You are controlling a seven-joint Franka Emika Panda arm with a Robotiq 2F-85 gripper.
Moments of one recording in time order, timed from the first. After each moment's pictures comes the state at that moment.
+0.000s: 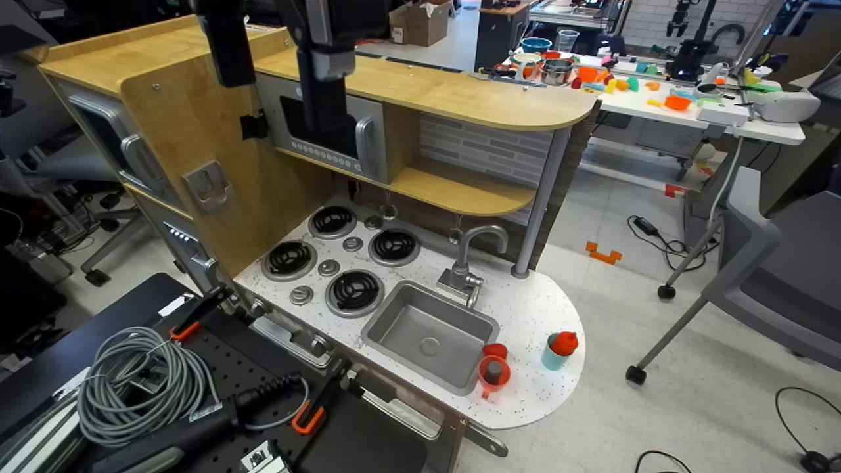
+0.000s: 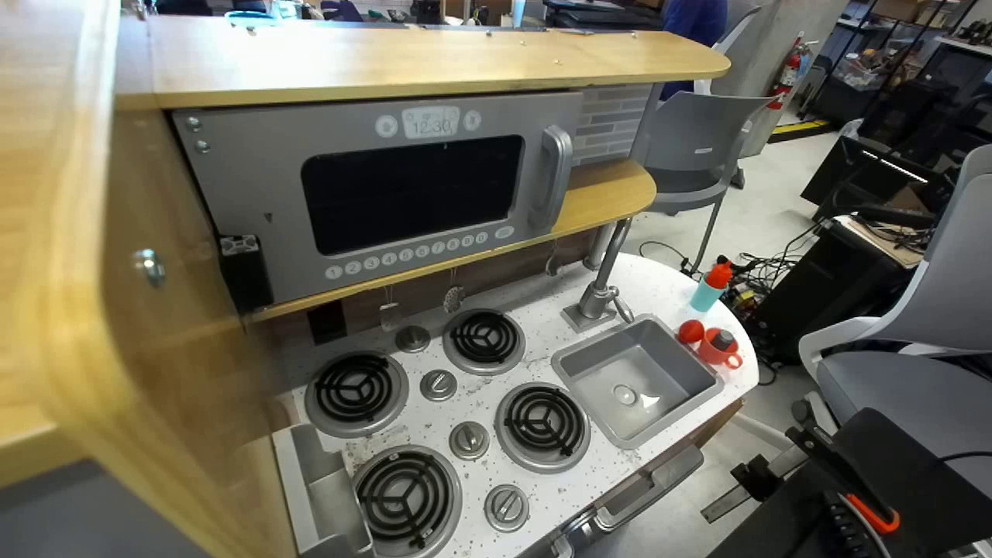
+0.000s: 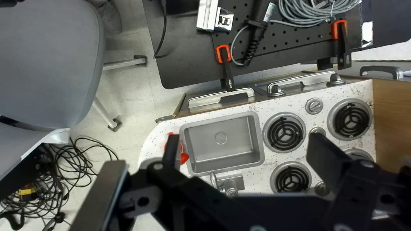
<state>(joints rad) -0.16 -0.47 -0.19 -2.24 -0.13 1.67 -0.15</state>
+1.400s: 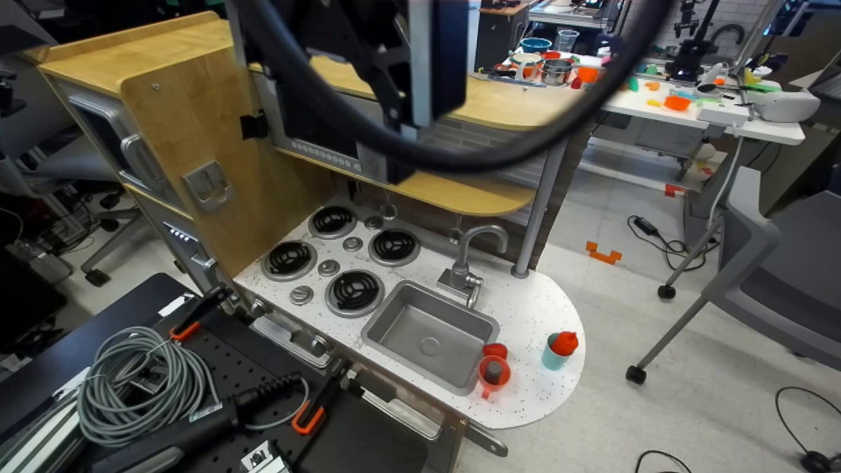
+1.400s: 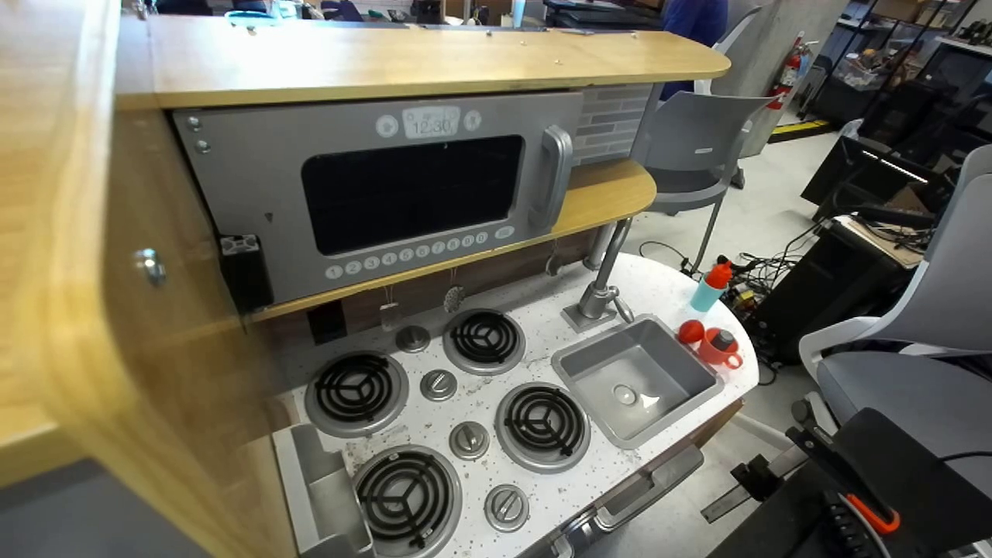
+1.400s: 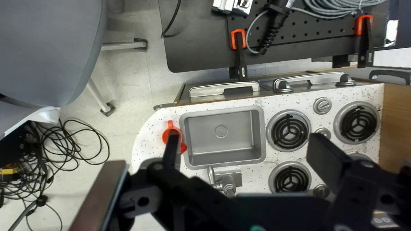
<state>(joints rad) -0.16 -0.38 -0.25 -2.26 -0.14 1.81 -0.29</state>
